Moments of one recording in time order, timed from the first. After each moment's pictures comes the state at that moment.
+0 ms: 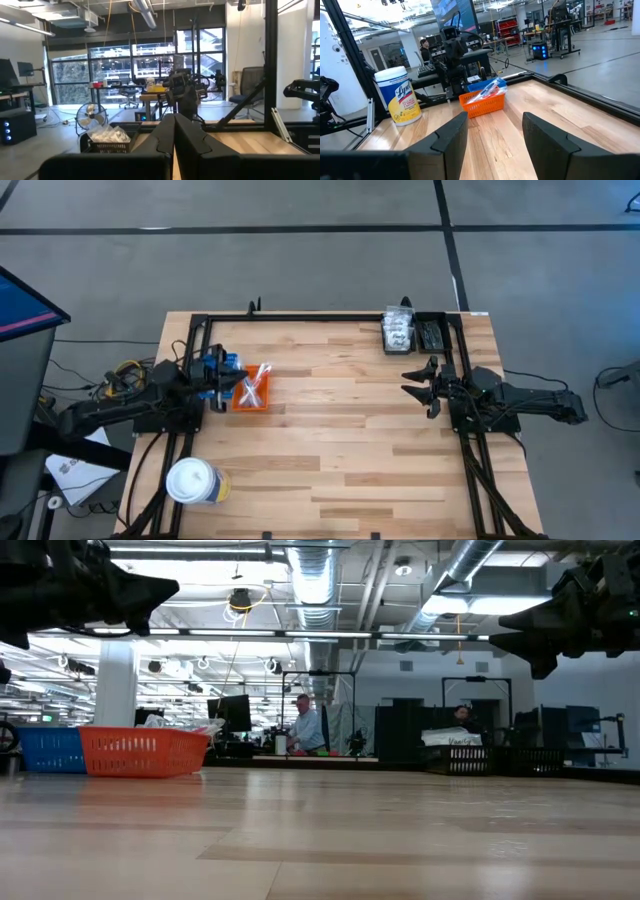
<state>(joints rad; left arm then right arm) 0.34 0.20 0.01 0.46 0.22 0.00 -0.08 0.03 0.01 0.06 0.09 0.22</state>
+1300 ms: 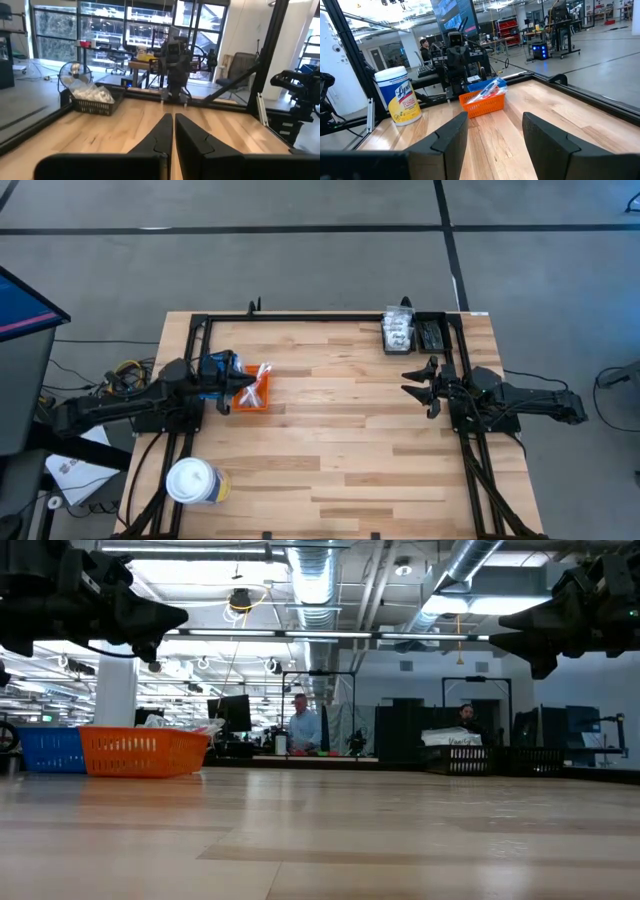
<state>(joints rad) 0.34 0.33 0.01 0.43 0.25 -0.13 -0.08 0.02 0.01 0.06 0.09 0.22</state>
